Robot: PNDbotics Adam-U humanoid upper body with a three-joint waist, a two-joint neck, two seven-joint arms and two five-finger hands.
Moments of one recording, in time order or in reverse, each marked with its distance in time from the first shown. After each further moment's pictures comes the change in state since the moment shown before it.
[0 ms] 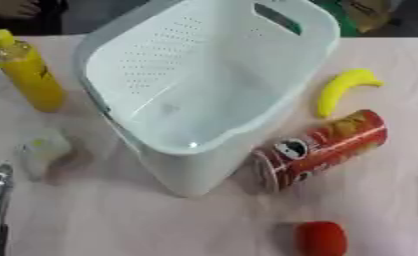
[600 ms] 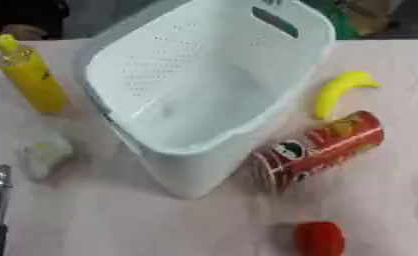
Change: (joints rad) left arm 0.000 0.000 0.005 0.000 0.000 -0.001 0.001; right arm -0.004 0.044 0.000 0.000 0.000 -0.022 -0.022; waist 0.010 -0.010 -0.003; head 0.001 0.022
